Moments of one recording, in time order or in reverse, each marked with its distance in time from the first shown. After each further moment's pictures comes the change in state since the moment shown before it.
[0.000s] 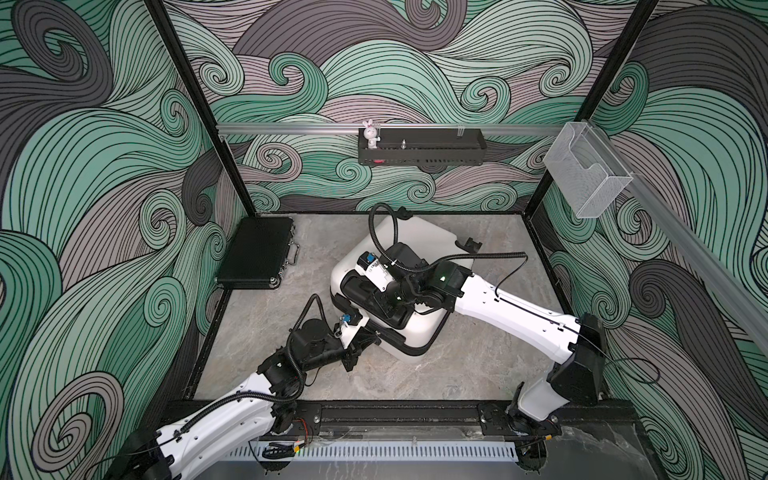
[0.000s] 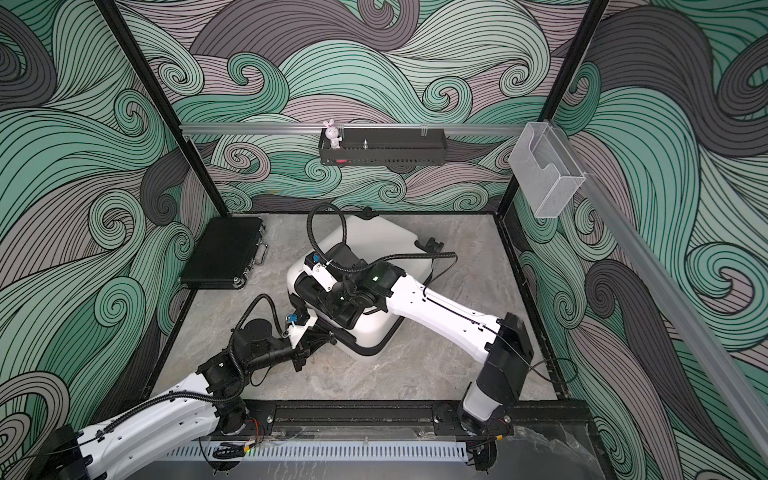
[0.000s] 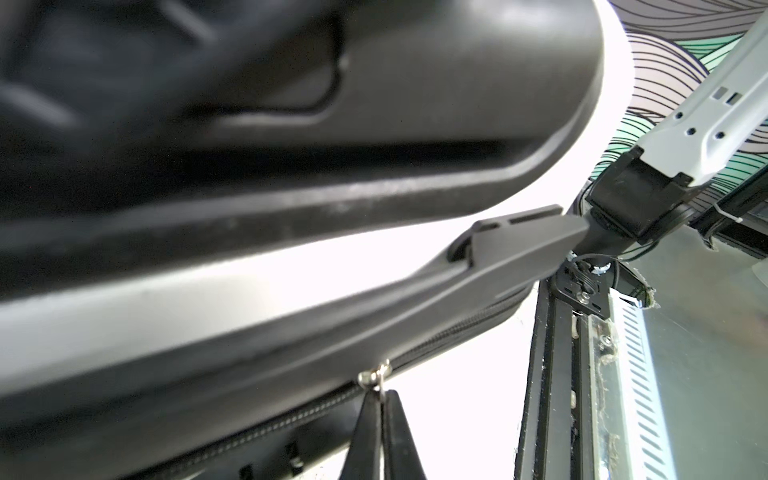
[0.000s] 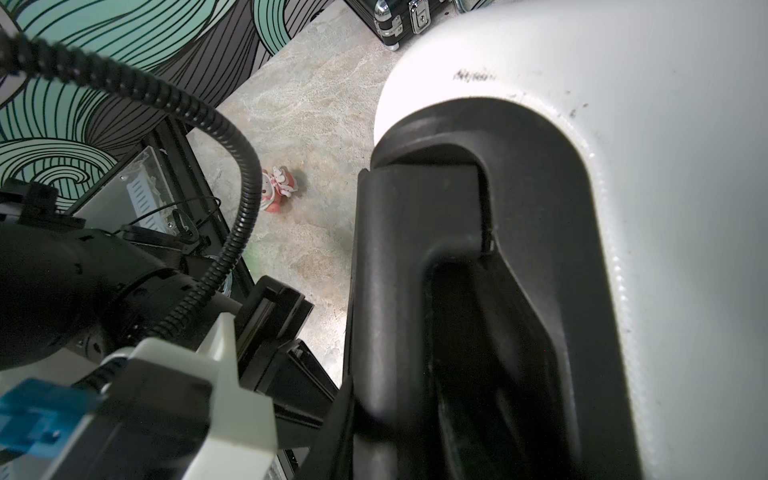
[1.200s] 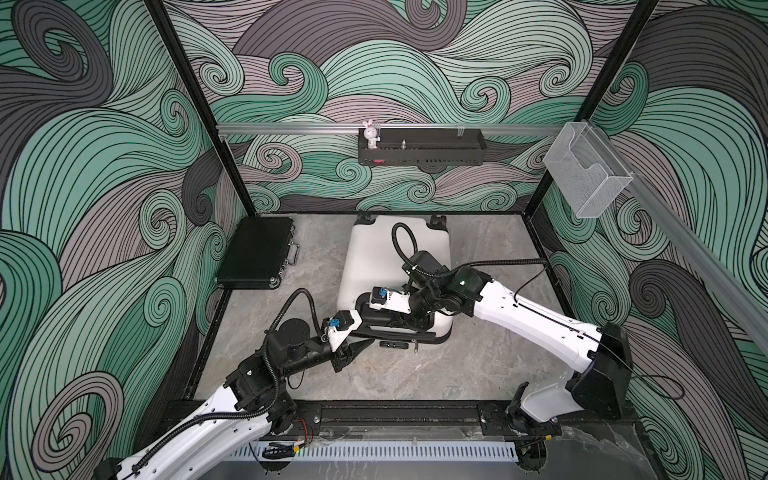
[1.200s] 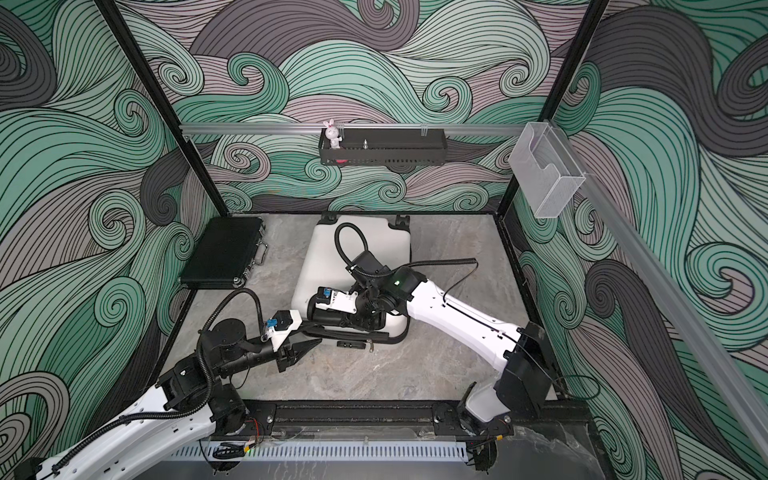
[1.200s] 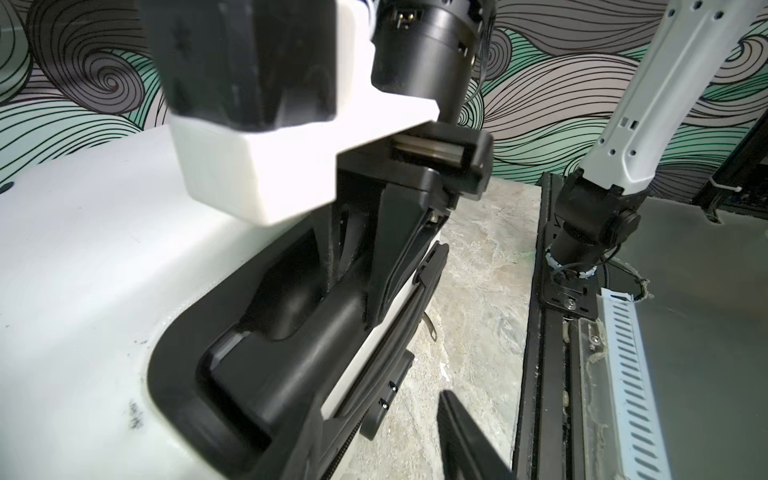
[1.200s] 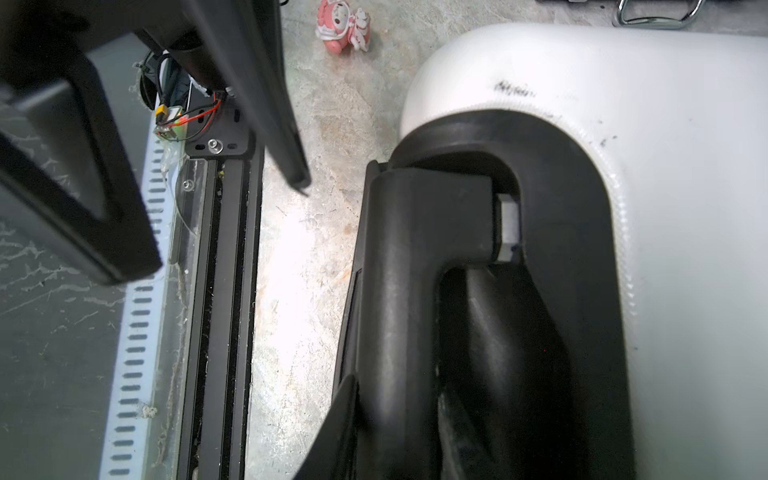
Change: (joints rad) left arm -0.057 -0.211 0.258 -0.409 -0.095 0.182; right arm -0.085 -0.142 -0.215 -0.074 -0.211 -0.765
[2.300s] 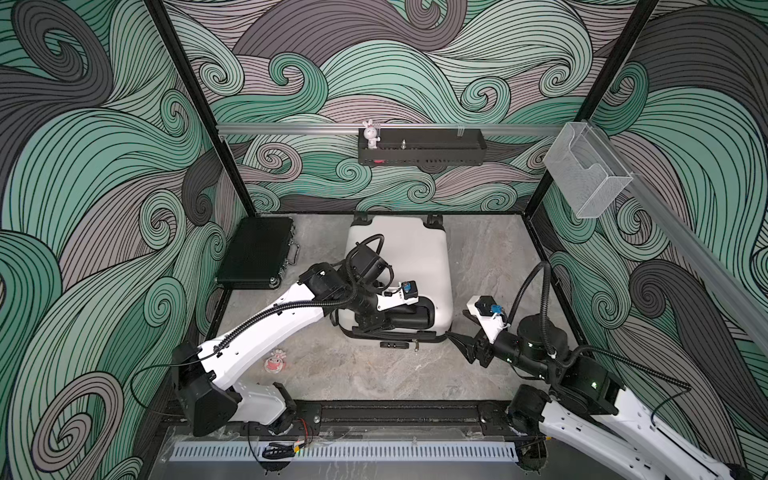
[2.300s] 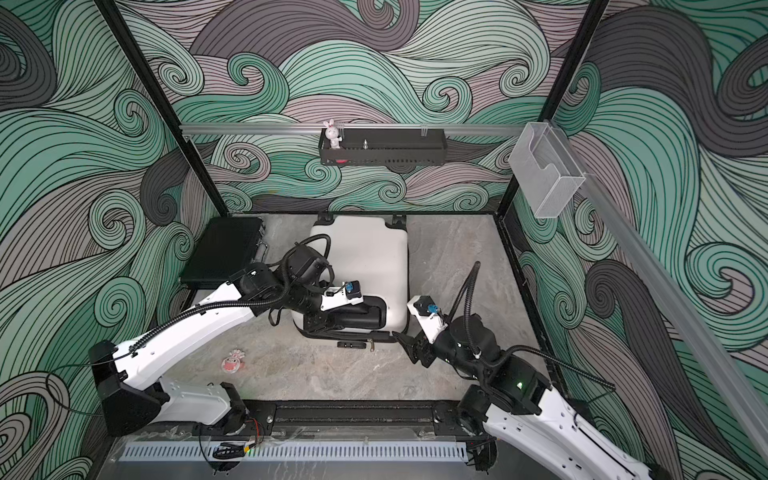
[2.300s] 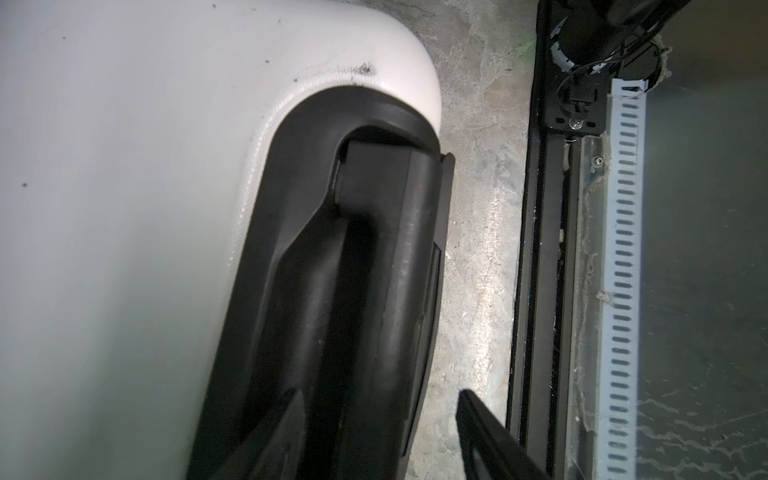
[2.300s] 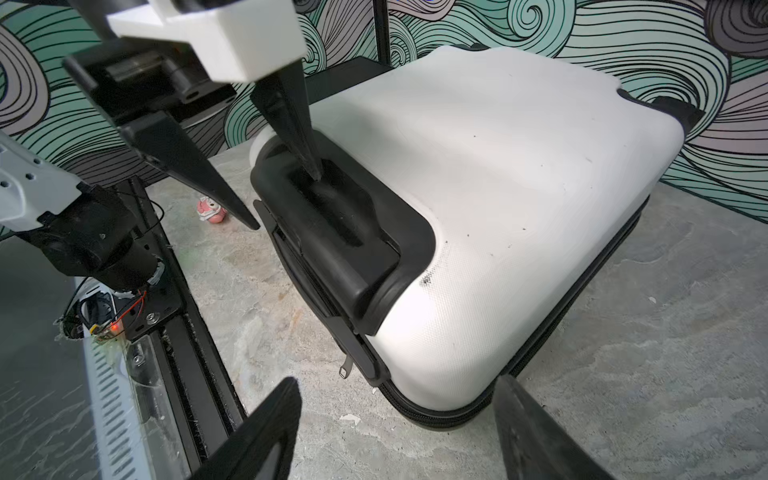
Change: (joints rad) left arm -0.022 0.890 0.869 -0.732 0.027 0.441; right arm -0.035 -1.025 -0.647 0.211 0.394 0.672
